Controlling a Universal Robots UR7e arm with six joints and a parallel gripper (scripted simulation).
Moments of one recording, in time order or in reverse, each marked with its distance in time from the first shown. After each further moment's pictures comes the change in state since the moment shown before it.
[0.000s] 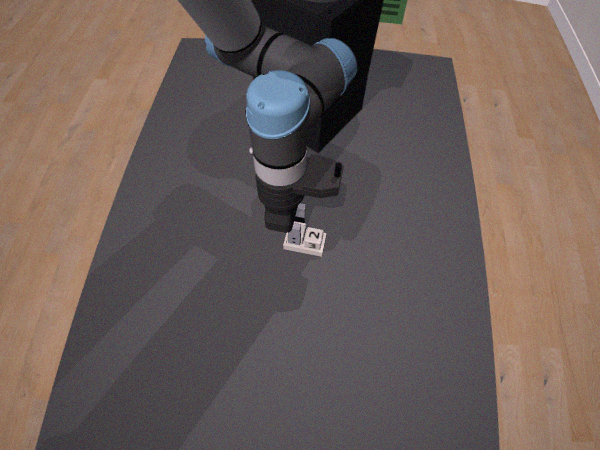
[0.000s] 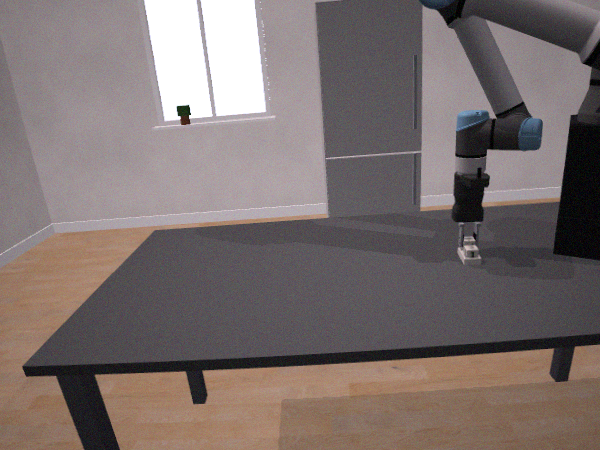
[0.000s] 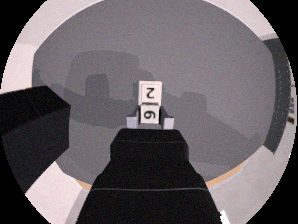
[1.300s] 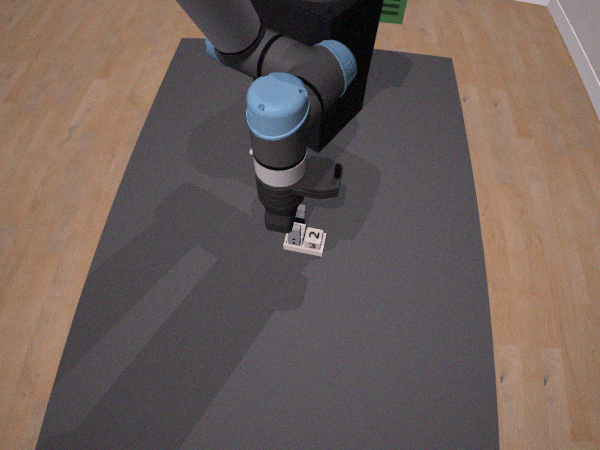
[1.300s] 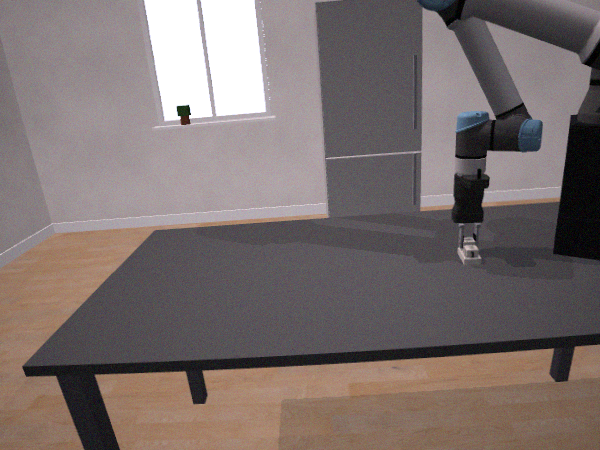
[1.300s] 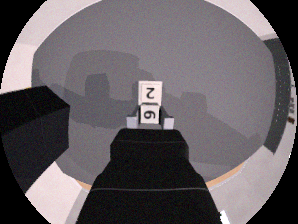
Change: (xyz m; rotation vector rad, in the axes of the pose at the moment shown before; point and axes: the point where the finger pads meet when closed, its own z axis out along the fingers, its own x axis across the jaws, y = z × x) arm 0.000 0.000 0.003 0.000 0.000 0.000
